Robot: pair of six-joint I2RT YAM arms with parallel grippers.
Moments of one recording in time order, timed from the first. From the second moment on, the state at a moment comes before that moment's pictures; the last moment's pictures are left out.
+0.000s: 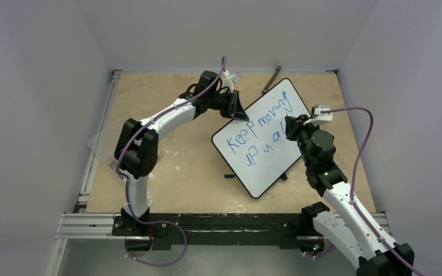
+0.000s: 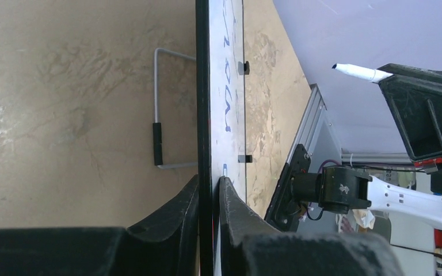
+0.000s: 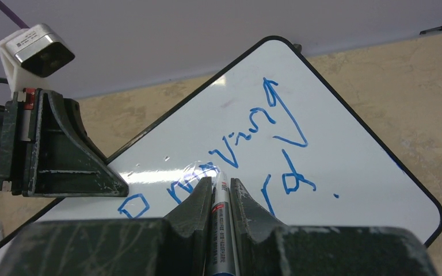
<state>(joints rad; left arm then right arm) -0.56 1.98 1.60 -0.22 0.75 -0.49 0.35 0.74 0.55 0.14 0.24 0.31</state>
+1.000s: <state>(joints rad) -0.56 1.96 1.73 -0.37 0.69 -0.27 0.35 0.71 0.58 0.10 0.25 0.29</state>
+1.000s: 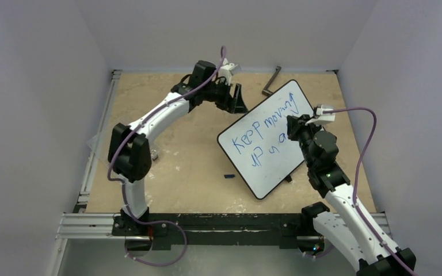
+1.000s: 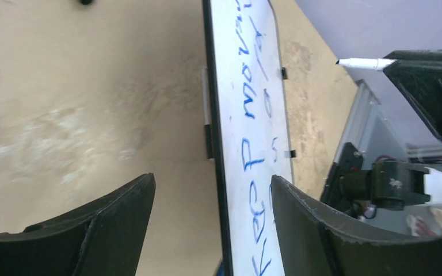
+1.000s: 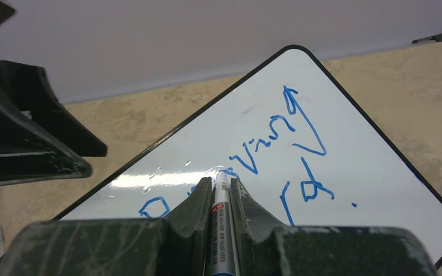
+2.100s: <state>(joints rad) -0.74 1.11 0.63 0.03 0.30 -0.02 0.35 0.60 0.61 0.02 0.21 0.31</state>
